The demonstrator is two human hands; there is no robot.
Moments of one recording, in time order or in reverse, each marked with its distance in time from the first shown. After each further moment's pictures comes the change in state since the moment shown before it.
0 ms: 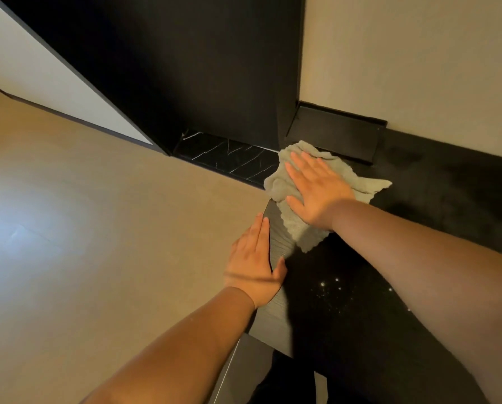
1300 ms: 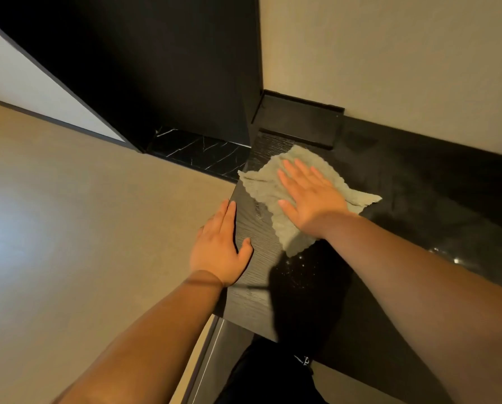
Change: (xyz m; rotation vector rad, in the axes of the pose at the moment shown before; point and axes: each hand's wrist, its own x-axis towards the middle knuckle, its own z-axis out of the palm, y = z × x) left_hand -0.002 0.005 -0.001 0.000 0.095 -0.023; right_hand -0.071 0.025 0.027 0.037 0.062 0.058
